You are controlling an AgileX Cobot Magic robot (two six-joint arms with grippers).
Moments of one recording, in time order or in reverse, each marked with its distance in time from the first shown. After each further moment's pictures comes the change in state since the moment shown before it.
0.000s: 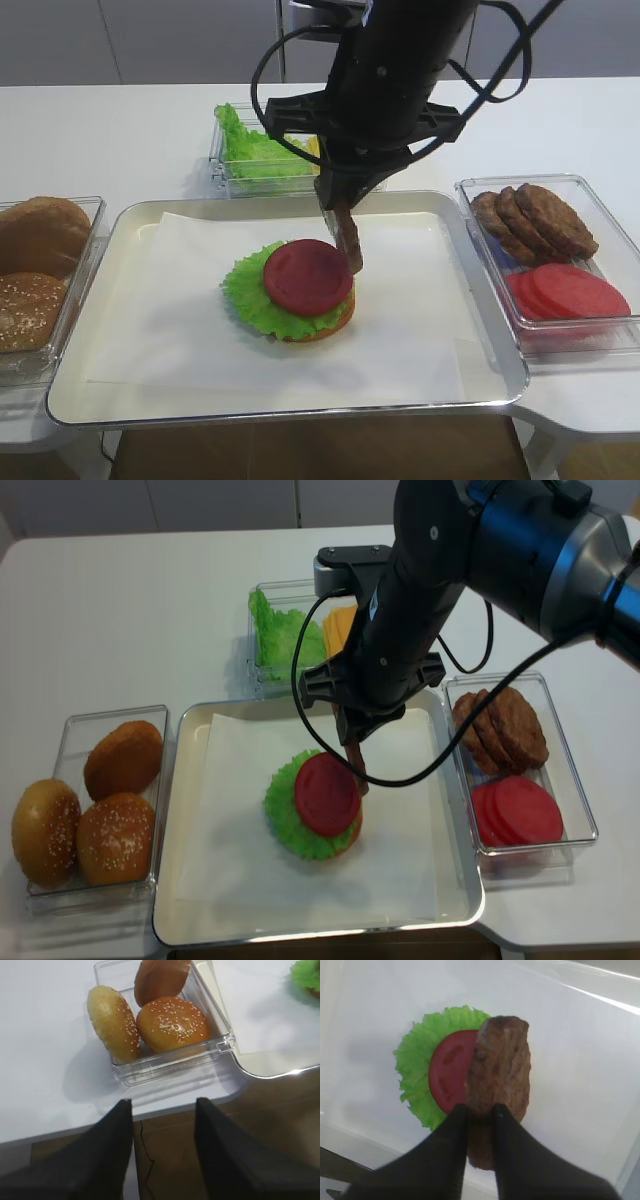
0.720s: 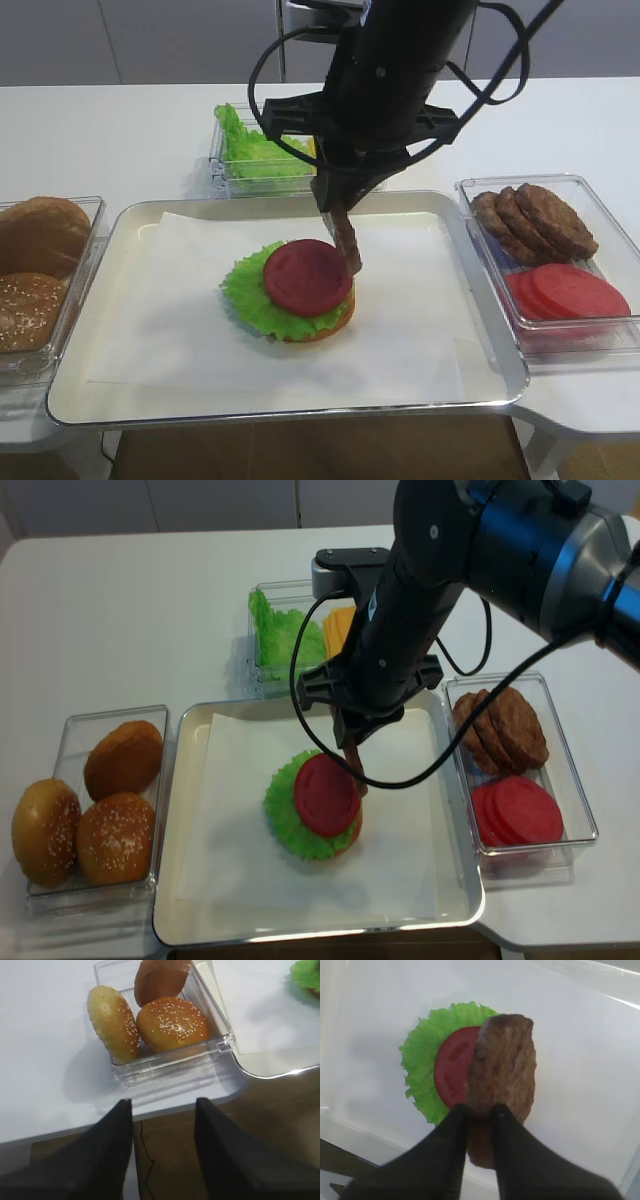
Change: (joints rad) left arm 0.000 0.000 0.000 0.000 0.000 0.000; right arm 0.000 0.000 0.000 0.020 0.006 -0.018
